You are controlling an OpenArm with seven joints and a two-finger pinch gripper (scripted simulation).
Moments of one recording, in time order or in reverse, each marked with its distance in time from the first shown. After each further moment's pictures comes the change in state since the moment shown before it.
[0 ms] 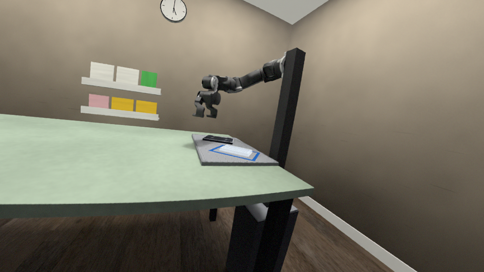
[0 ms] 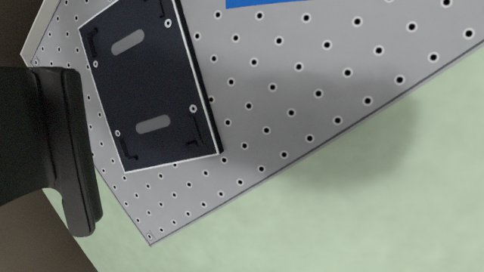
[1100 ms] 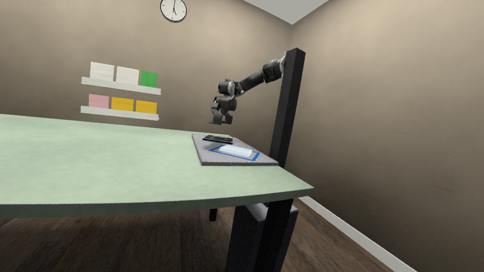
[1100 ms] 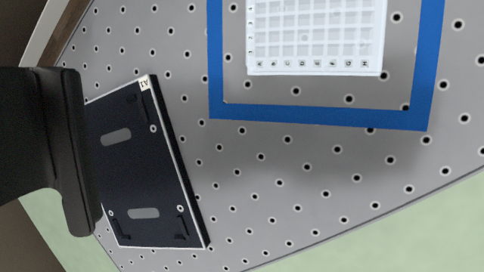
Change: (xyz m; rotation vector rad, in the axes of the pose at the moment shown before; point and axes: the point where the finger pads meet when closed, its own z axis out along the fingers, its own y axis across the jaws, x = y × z) arm 0.088 0.008 0.017 0.000 -0.001 -0.005
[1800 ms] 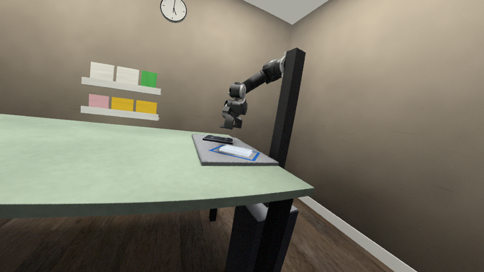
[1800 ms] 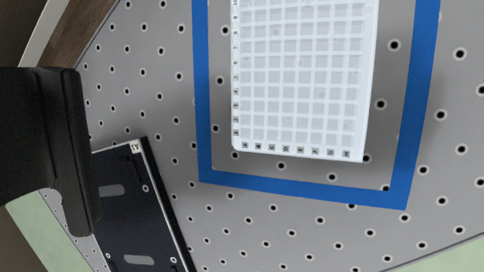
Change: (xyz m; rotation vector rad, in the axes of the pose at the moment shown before) arm 0.053 0.006 0.010 -0.006 -0.005 -0.001
